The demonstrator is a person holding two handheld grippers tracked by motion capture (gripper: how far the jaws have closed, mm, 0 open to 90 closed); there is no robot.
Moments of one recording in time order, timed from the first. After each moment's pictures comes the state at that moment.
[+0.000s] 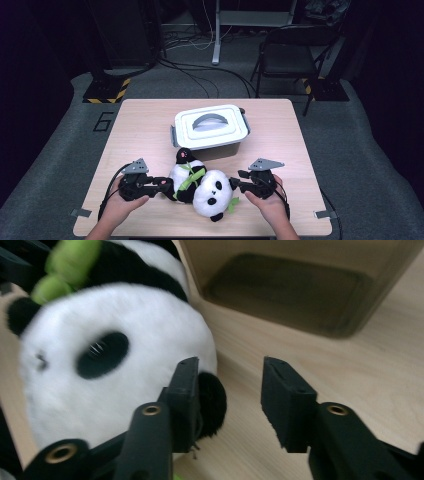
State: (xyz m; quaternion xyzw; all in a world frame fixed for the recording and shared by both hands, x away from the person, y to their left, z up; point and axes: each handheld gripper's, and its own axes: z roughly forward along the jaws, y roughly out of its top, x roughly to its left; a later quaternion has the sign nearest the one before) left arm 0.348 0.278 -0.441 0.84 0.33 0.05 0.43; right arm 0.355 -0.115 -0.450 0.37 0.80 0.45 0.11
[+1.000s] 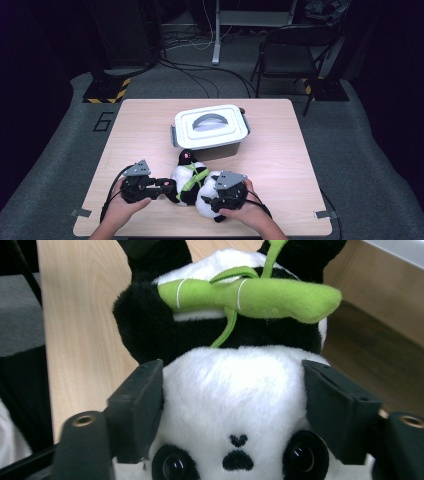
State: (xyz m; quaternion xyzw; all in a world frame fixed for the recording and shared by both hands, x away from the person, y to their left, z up) left arm 0.342 0.271 -0.439 0.84 0.32 0.05 0.44; right arm 0.332 -0.036 -0.455 0.19 0.87 0.44 0.15
